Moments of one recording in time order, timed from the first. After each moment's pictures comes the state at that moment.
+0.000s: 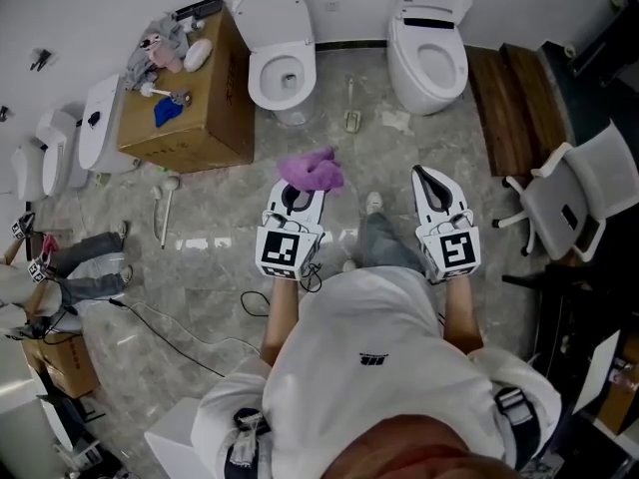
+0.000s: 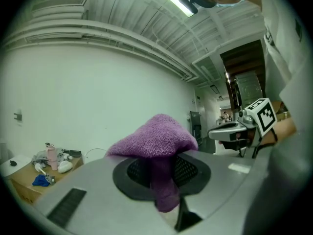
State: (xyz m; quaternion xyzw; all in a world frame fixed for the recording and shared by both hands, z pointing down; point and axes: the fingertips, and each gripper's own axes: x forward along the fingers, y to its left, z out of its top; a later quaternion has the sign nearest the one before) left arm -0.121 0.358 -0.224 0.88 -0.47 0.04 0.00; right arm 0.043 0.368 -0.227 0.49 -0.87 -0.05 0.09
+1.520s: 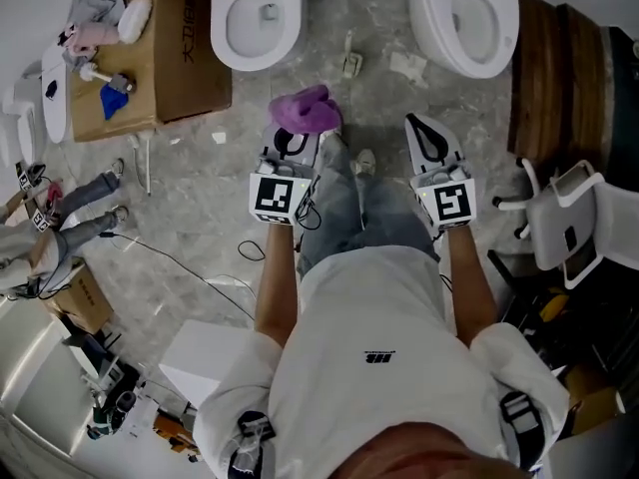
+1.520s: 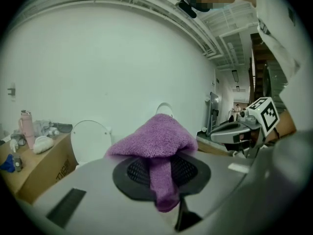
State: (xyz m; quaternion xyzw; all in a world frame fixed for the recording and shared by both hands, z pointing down) left arm -0.056 -0.030 -0.029 0.85 -0.49 0.11 0.12; right arm 0.100 -0.025 -0.026 0.41 -0.89 0.07 0.16
